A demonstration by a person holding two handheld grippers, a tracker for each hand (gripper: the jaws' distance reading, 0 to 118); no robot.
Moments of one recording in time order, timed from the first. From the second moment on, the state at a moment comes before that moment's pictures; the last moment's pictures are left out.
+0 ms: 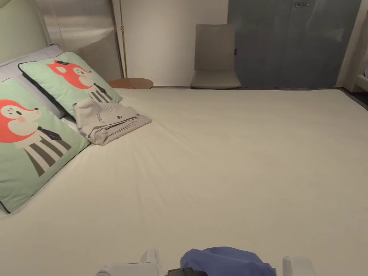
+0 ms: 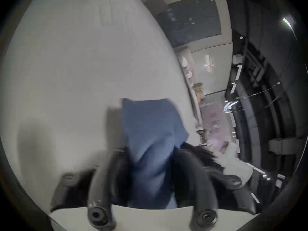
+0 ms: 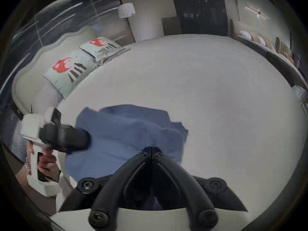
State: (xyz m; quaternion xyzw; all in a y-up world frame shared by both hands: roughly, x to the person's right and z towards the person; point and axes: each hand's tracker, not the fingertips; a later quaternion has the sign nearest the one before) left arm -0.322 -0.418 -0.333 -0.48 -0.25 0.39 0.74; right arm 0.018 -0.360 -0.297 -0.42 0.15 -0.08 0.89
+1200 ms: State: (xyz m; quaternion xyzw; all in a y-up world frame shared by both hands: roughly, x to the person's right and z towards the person) left arm -0.619 -0.308 -0.295 -0.37 0.10 0.19 0.90; right arm -0.037 -0.299 -0.322 -0.32 0.16 -0.07 0.93
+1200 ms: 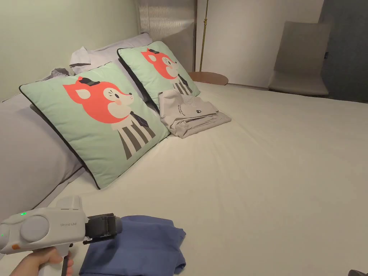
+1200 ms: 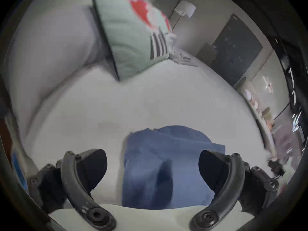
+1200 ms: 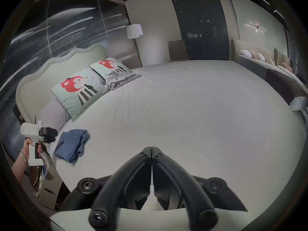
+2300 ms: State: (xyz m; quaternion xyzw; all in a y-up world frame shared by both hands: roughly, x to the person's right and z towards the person) left arm -0.245 -0.148 -0.234 0.05 0.05 0.00 1.00; right arm 0.068 -0.145 -0.236 0.06 -0.02 0.04 1.00
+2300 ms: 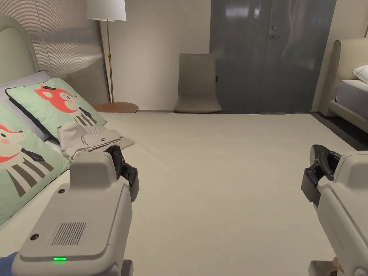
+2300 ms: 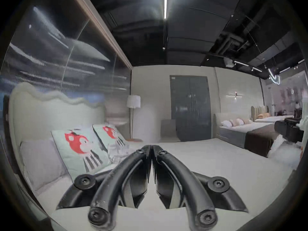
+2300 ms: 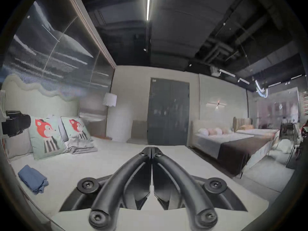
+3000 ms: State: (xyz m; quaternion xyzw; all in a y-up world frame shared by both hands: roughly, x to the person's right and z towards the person) left arm -0.230 -0.153 -0.233 0.05 0.04 -0.01 1.00; right arm 0.083 -0.158 -0.232 0.06 -0.03 0.04 1.00
